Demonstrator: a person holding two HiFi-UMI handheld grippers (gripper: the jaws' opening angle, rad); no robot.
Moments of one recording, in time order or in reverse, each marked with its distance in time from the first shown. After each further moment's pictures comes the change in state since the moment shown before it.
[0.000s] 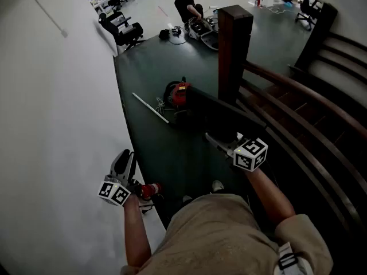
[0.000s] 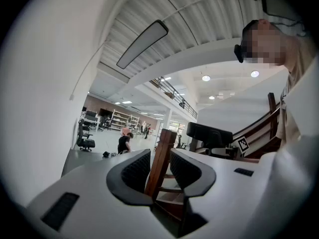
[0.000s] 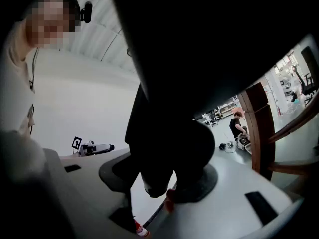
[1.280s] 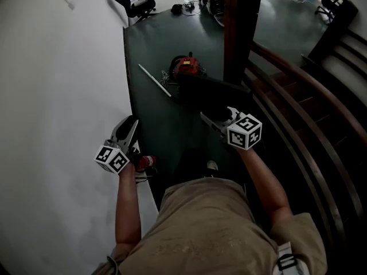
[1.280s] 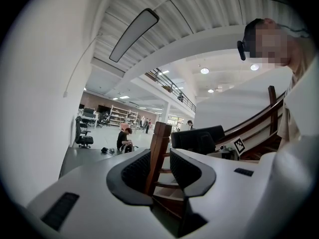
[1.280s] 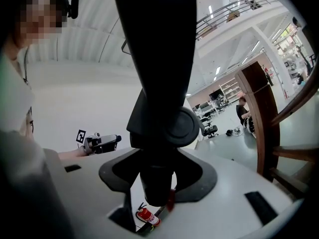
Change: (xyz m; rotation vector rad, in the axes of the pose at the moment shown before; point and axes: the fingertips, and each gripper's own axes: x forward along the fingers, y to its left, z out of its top) left arm 0.072 -0.074 -0.021 0.011 0.062 -0.005; right arm -0.019 -0.050 -0.033 0.066 0.107 0.108
